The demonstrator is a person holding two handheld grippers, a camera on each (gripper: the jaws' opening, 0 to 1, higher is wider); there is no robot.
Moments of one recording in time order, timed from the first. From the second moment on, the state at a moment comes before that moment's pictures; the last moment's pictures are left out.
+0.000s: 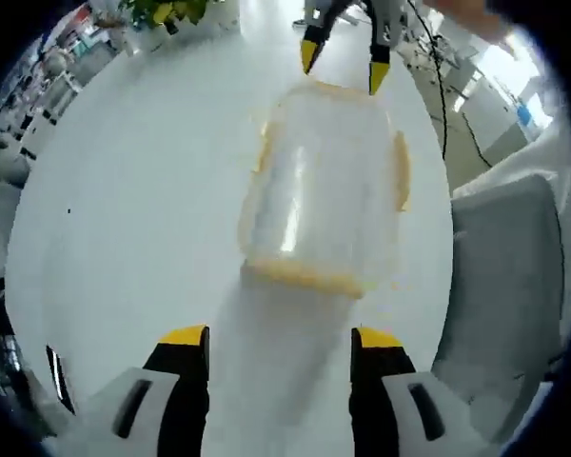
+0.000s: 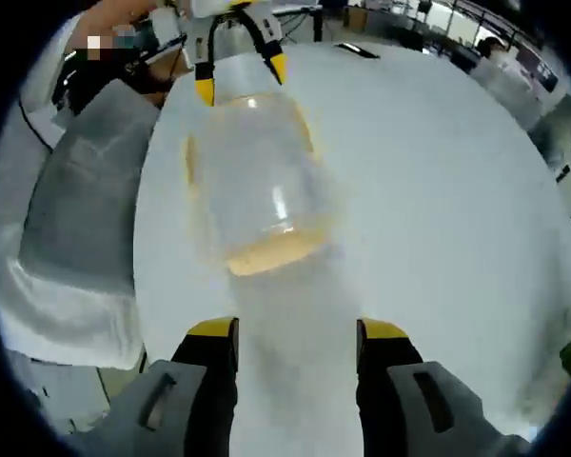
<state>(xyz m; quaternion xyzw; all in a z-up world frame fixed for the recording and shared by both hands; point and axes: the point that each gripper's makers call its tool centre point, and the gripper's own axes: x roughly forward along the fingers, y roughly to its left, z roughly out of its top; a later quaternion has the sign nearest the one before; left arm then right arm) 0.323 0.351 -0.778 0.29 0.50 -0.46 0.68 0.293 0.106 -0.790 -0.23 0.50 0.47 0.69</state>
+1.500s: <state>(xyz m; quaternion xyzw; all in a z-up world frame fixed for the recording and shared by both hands) 0.298 0.304 -0.782 -0.13 0.65 -0.27 0.70 0.292 0.160 -0.788 0.18 0.62 0.34 0.69</state>
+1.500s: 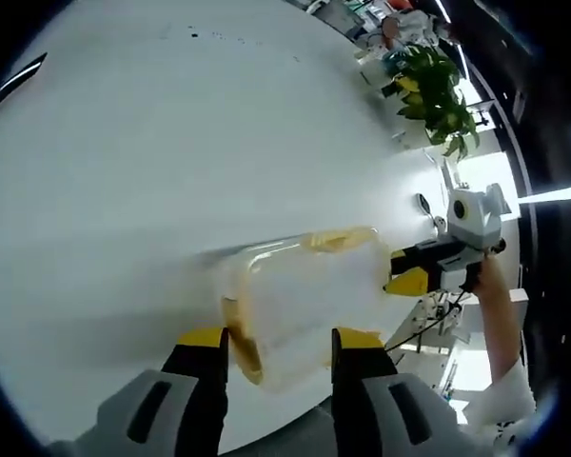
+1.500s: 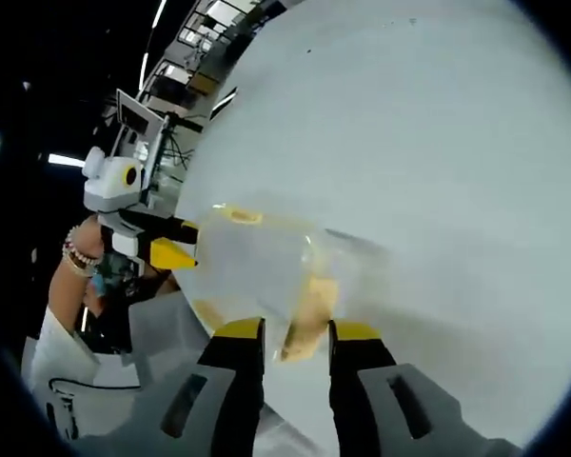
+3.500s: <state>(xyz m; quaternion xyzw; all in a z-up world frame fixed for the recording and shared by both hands) 0.302 0.320 -0.782 -0.14 0.67 -0.22 0.69 0.297 0.165 -0.781 -0.02 0.63 0.33 0.70</state>
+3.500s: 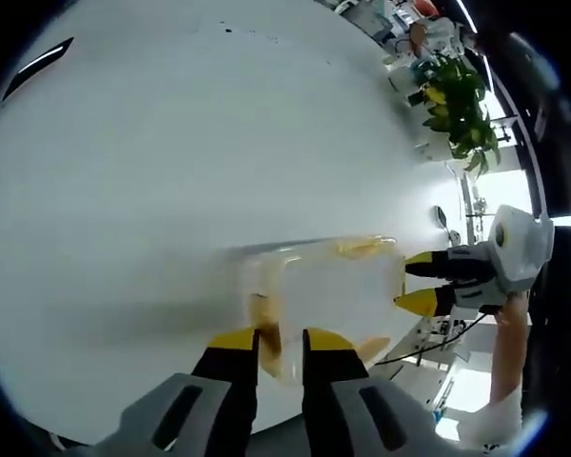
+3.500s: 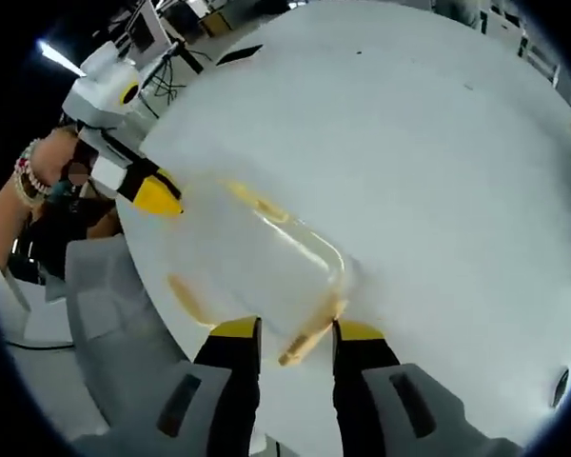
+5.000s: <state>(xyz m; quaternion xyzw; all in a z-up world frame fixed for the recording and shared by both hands) 0.301 0.323 -0.784 -0.15 0.67 -0.24 0.68 0.307 0.166 -0.781 0.06 0.64 0.35 0.68</state>
